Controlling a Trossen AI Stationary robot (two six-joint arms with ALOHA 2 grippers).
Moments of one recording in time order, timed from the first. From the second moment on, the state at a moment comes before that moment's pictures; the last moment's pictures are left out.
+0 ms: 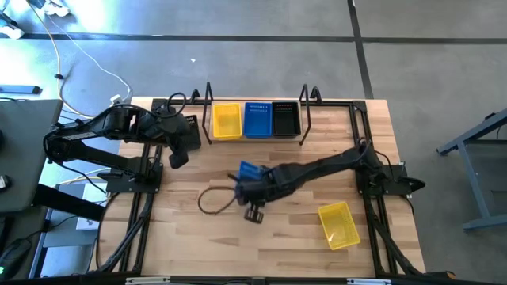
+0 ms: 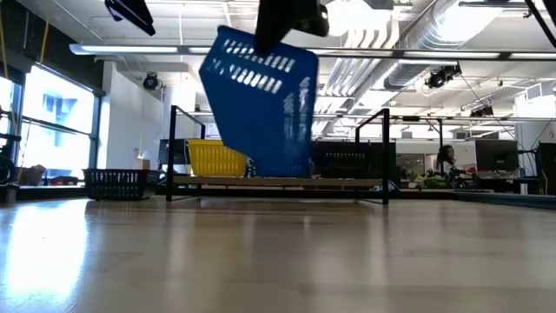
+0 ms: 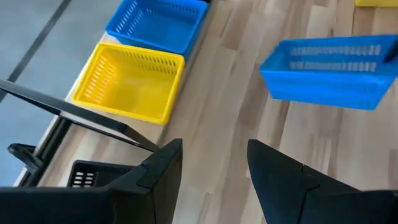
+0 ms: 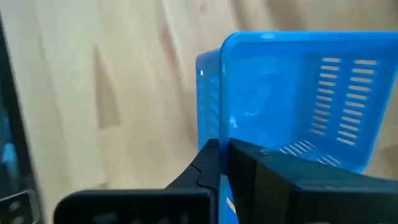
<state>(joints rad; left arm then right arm) 0.18 0.98 1.25 -1.17 -0.23 -0.17 0.28 2.09 2.03 -1.09 0.14 0.51</state>
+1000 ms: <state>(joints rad) 0.18 0.98 1.12 -1.32 -0.16 -0.34 -0.16 2.09 2.17 -1.32 0.37 -0.22</state>
